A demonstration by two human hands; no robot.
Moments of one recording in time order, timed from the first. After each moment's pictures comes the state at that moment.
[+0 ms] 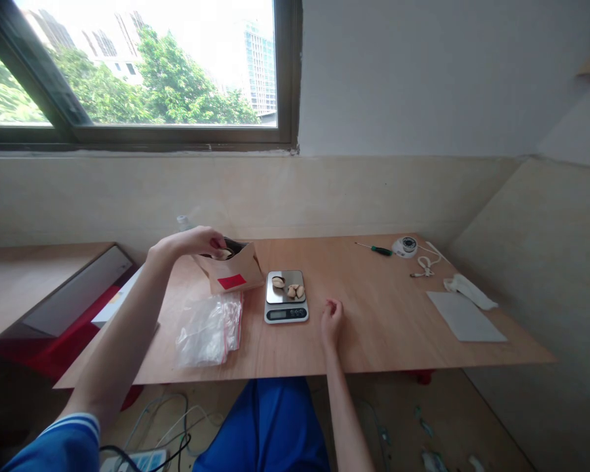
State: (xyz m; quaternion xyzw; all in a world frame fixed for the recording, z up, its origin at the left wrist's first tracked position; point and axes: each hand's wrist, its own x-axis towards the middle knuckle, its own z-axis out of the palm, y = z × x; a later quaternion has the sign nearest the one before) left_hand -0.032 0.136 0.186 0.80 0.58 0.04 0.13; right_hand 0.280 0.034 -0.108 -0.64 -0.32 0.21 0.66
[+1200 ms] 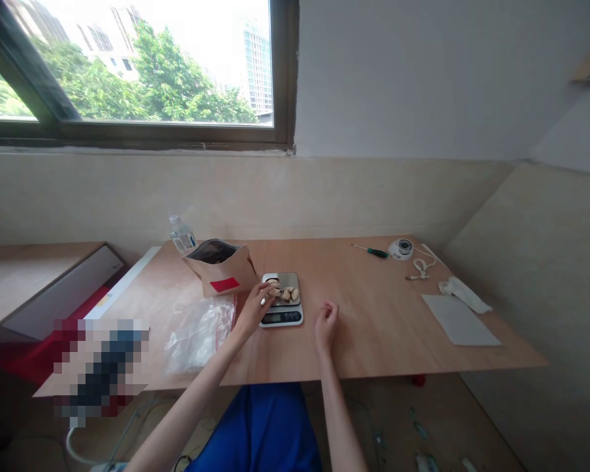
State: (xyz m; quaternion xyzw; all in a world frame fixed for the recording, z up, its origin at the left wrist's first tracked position) left_hand 0.076 0.067 -0.036 0.78 0.44 0.40 0.19; right_hand 0.280 0.034 -0.109 -0.63 -0.33 0.22 0.67
